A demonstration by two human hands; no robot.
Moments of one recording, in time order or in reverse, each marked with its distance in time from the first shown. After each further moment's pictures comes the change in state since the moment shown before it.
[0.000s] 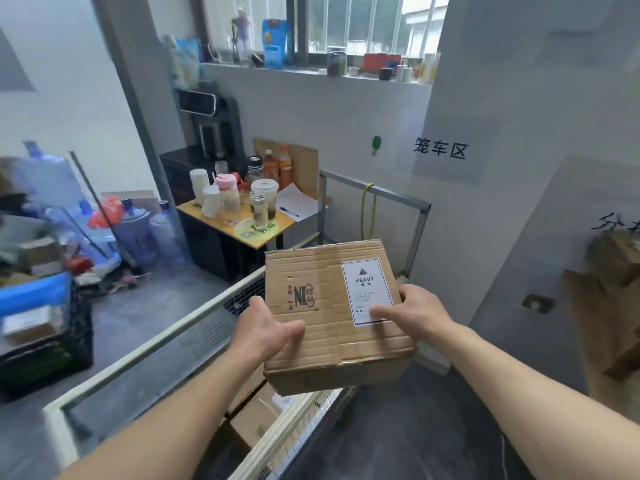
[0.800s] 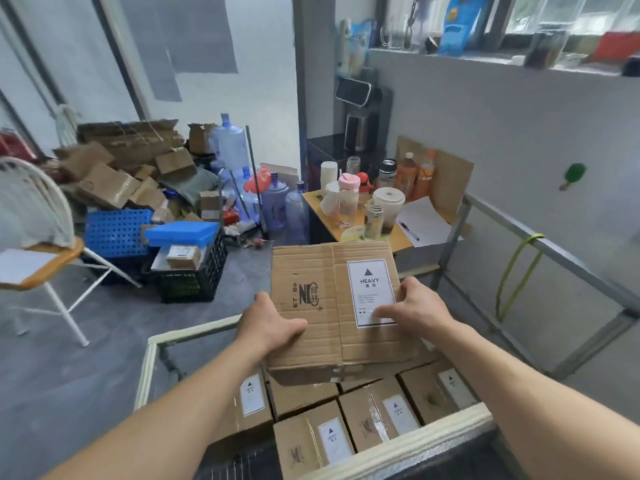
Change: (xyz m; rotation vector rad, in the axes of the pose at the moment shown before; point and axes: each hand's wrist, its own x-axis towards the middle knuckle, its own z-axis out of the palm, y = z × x) left_hand 0.124 -0.021 -0.040 0.056 0.320 -0.428; right_hand 0.219 -0.142 0.064 -0.108 -0.350 -0.419
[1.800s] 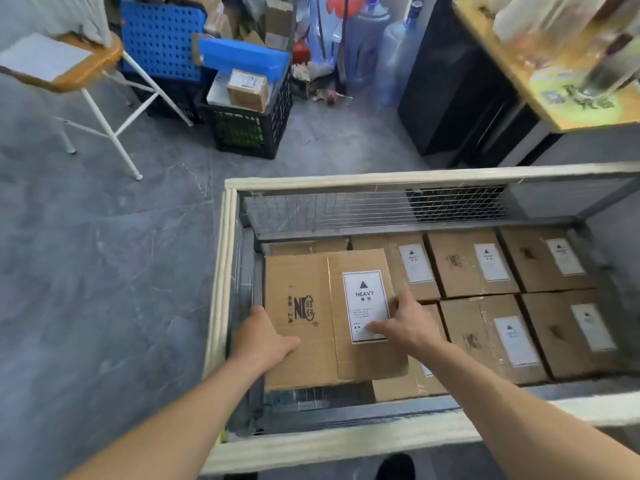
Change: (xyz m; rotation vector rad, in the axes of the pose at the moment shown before) left_hand 0.045 -0.415 0.117 0.038 -0.260 -0.493; right_hand 0.037 0.012 0.456 -0.153 -0.411 0.167
